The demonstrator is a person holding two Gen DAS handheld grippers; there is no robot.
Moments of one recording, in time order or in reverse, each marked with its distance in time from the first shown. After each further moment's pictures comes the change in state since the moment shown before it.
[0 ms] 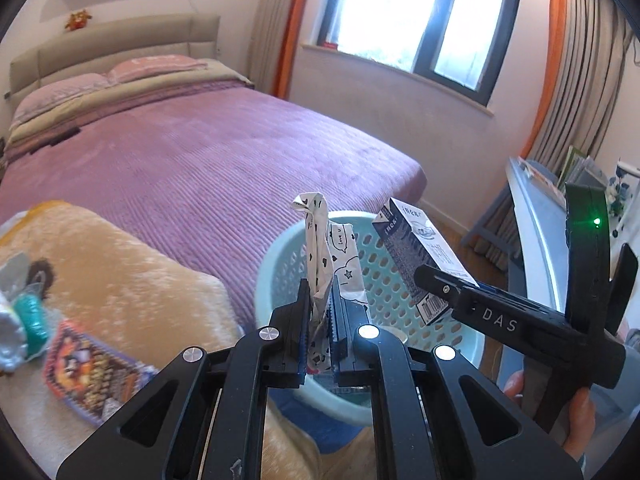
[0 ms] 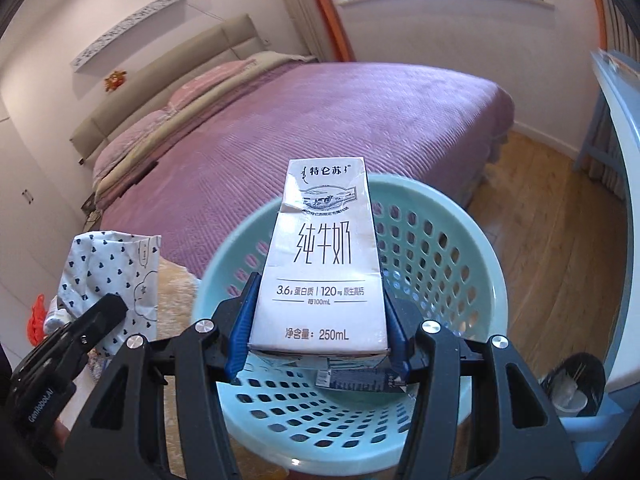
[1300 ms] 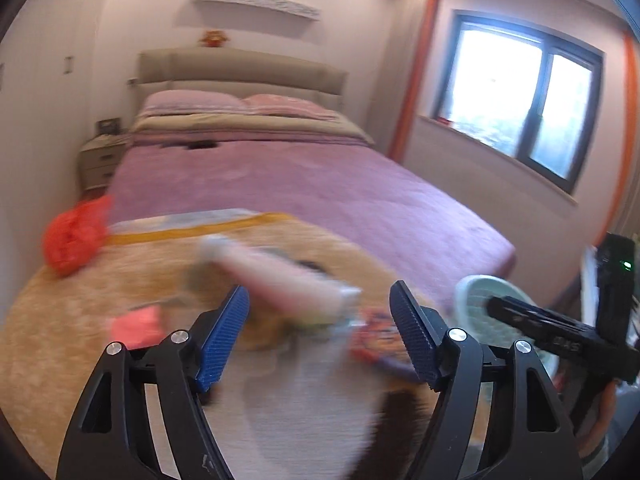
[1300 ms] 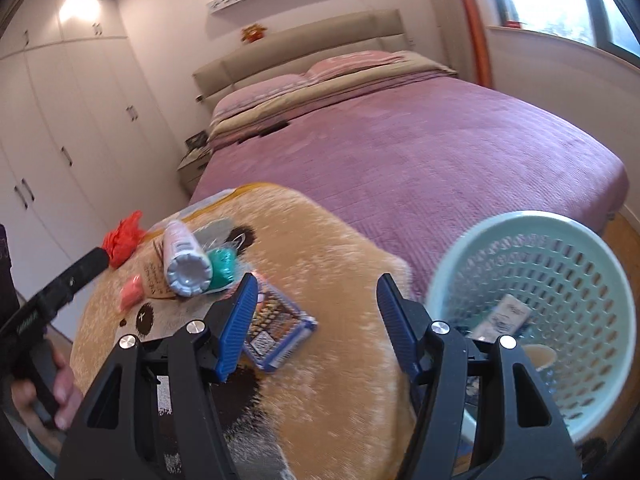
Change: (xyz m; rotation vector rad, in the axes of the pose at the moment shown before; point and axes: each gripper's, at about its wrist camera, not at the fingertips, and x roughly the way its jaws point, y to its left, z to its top) left arm -0.189 0.178 -0.047 -0.245 -0.234 0.347; right arm -0.020 0.195 -0.046 -0.394 0.016 0.343
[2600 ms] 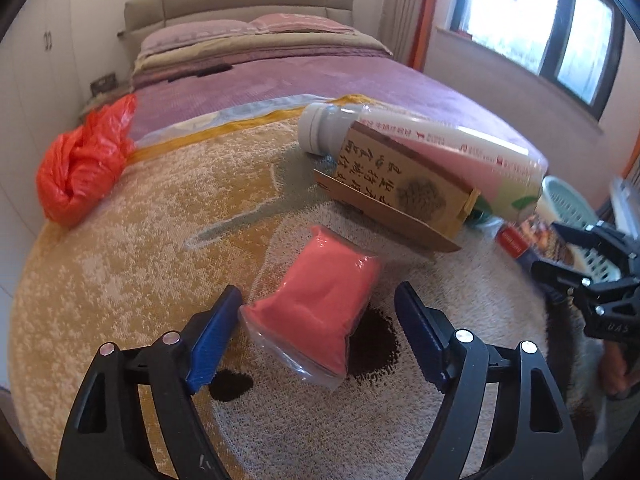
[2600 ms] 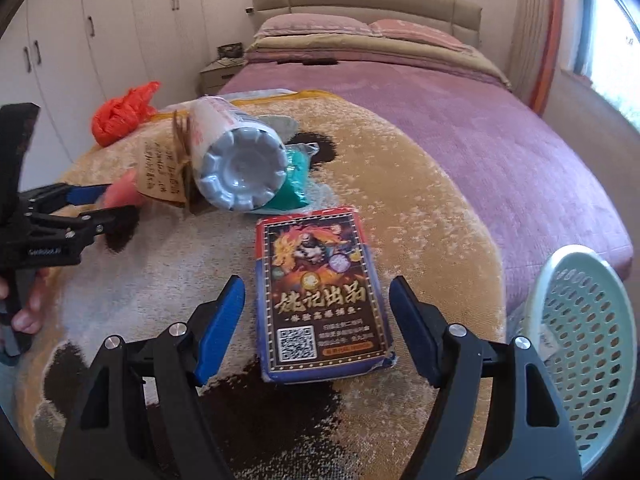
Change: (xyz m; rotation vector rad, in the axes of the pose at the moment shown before) left arm 0.057 0.095 -0.046 0.130 0.313 0.060; right arm 0.088 0.094 -0.044 -0.346 0.177 -0.114
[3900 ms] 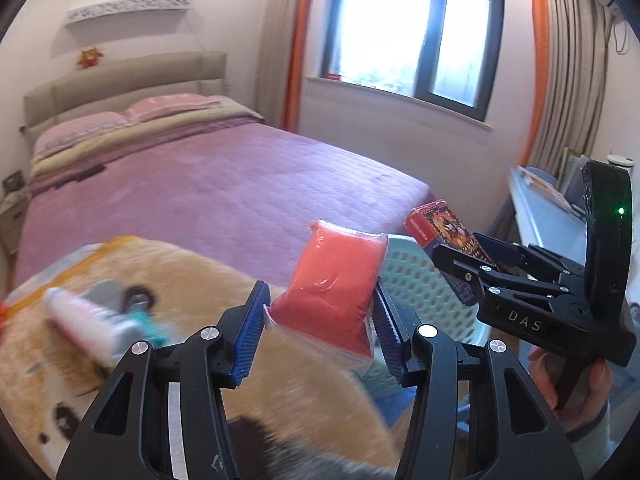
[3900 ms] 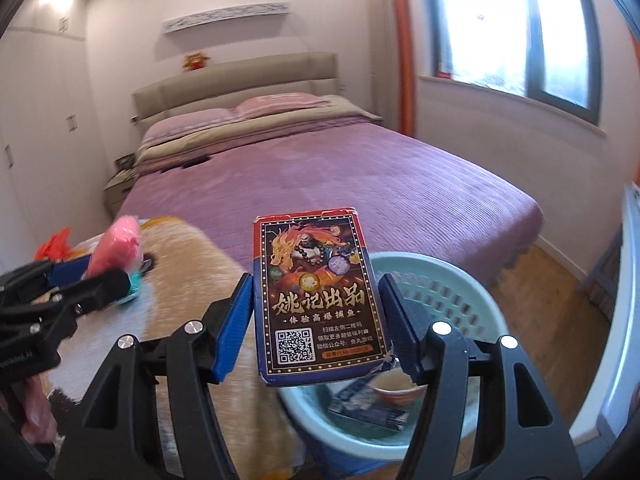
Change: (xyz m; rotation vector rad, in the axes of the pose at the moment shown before) left arm -0.057 -0.266 0.062 0.215 -0.224 -0.344; right arm -0.157 -0.198 -0.056 0.396 -0.271 -0.262
